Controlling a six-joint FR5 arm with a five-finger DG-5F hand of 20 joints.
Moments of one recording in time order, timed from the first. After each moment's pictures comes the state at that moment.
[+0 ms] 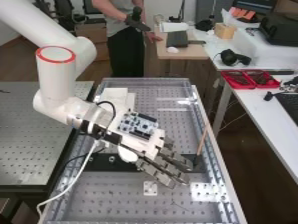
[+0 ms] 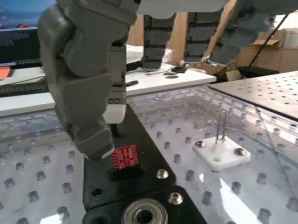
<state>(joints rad) 1.42 -2.10 -1.72 -2.76 -1.42 -0.68</state>
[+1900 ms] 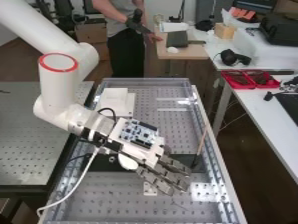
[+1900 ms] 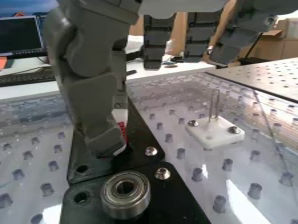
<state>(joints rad) 1.40 -2.13 -1.70 -2.77 -1.45 -0.68</state>
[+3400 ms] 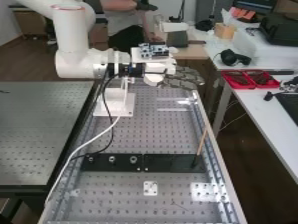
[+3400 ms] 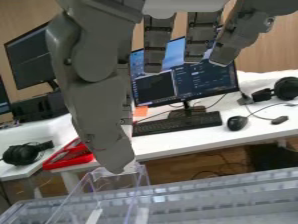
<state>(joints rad) 1.64 -1.98 -1.68 -2.73 -1.63 -0.57</state>
